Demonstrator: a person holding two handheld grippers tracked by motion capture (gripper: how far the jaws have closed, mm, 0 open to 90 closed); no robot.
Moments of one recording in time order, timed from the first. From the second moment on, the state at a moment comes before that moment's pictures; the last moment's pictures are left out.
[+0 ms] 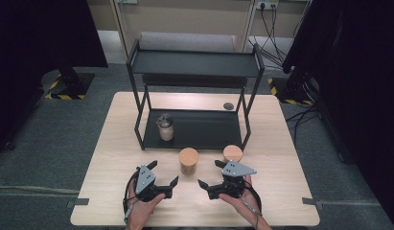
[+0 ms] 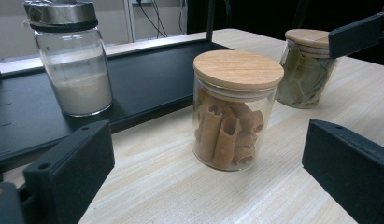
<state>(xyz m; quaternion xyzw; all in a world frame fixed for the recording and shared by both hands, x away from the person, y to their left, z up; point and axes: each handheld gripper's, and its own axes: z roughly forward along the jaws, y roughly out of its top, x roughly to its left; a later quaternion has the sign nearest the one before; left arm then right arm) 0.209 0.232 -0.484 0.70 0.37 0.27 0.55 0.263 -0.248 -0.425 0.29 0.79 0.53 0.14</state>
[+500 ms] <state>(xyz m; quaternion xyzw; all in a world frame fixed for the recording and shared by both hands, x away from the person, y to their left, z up) 0.210 0.232 -0.484 0.70 0.37 0.27 0.55 0.269 -0.238 -0.424 0.28 0.79 0.53 0.14</state>
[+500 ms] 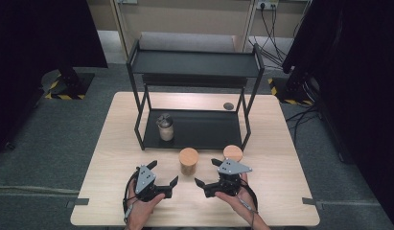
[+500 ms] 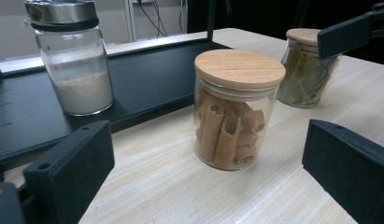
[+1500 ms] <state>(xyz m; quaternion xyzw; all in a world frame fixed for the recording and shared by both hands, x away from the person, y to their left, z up) 0.210 0.233 -0.484 0.70 0.37 0.26 0.55 0.284 -0.215 -0.424 0.29 0.79 0.52 0.15</state>
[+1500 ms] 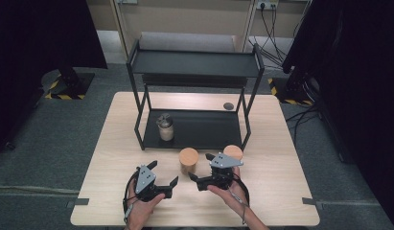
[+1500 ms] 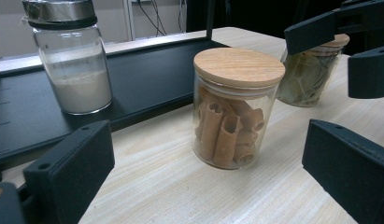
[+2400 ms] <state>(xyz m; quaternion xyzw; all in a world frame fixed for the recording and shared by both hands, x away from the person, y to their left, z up) 0.210 0.232 -0.484 0.70 0.37 0.26 0.55 0.294 -0.203 -0.424 0.29 0.79 0.52 0.15</state>
